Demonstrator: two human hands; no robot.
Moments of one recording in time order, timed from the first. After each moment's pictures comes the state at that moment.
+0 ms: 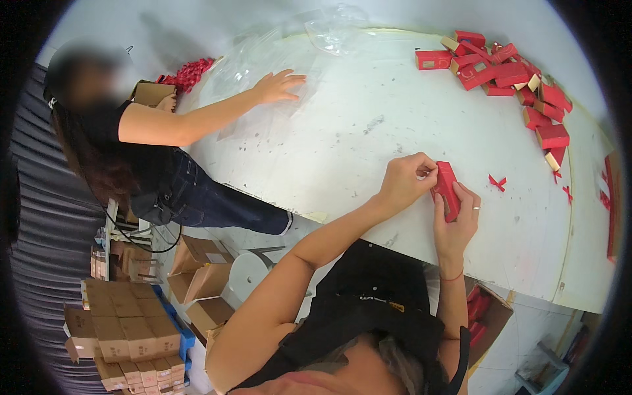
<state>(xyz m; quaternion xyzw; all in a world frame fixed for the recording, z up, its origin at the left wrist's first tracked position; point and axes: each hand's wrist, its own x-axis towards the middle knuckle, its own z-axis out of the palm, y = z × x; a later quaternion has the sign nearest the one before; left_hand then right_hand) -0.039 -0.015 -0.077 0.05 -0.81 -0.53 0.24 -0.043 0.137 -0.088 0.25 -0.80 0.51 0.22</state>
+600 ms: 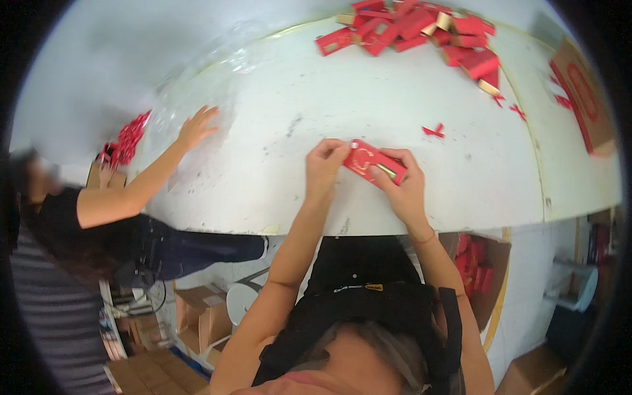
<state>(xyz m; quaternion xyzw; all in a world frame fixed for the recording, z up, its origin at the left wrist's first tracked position) -0.034 -0.023 -0.092 0.17 -0.59 -0.77 0.16 -0.049 0.147 -0.082 0.14 -0.67 0.72 -0.03</state>
